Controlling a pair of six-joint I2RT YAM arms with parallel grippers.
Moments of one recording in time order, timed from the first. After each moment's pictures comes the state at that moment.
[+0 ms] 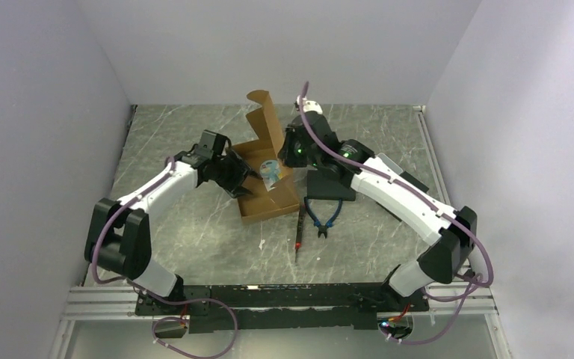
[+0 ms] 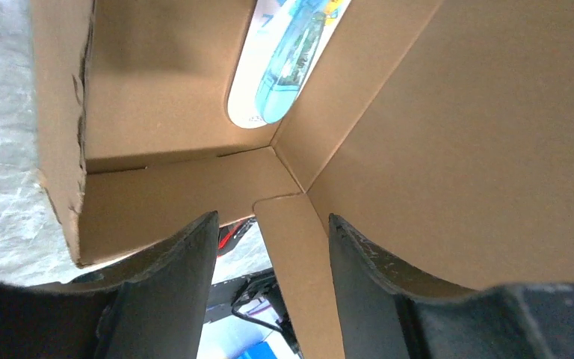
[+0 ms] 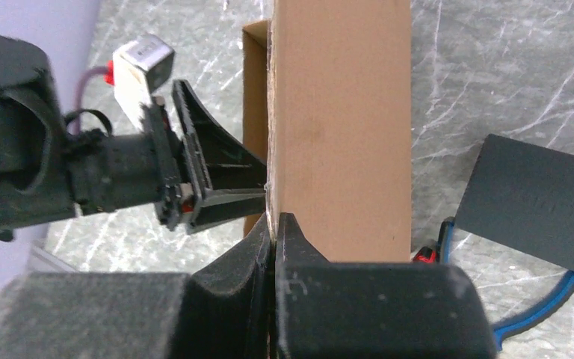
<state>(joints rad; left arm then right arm) -0.35 1.51 1.07 -0.51 0.36 -1.20 0.82 1.54 1.54 -0.58 0.20 0.60</state>
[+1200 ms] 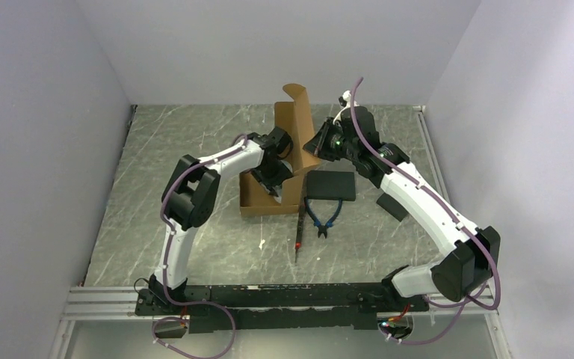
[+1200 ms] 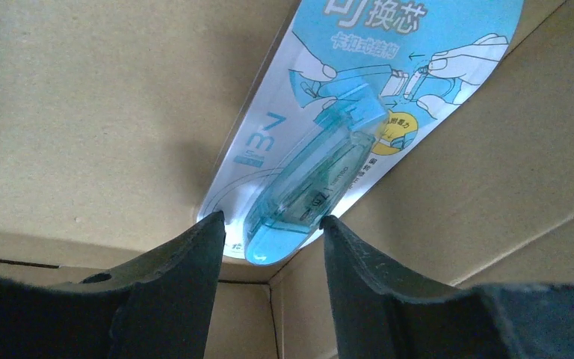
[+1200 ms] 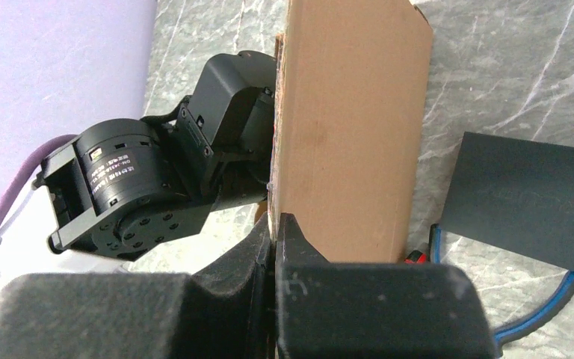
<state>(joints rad) -0.63 2.15 1.68 -0.84 0.00 -1.30 0.53 1.36 1.29 -0.42 -0.10 0.70</state>
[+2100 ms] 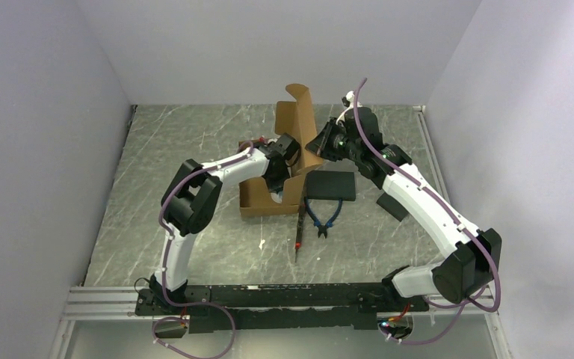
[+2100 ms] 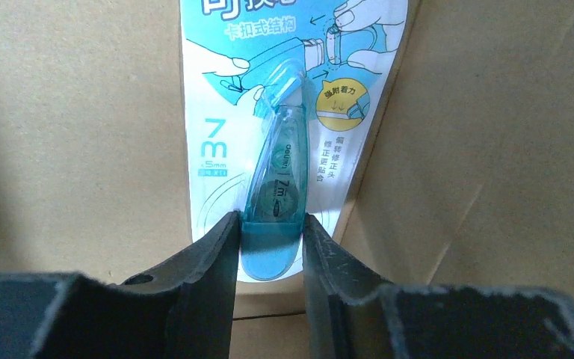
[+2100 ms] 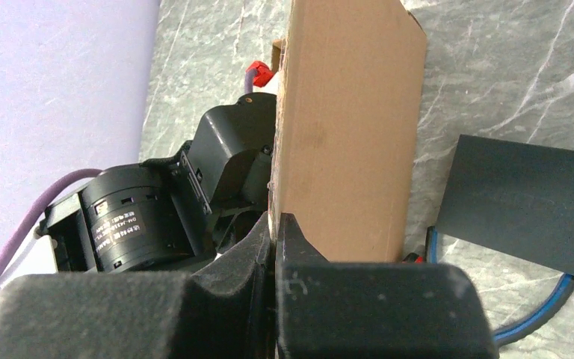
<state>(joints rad) -0.70 2.11 1.60 -0.69 -0.16 -0.98 0.50 1.35 1.27 -0.40 -0.12 0.70</state>
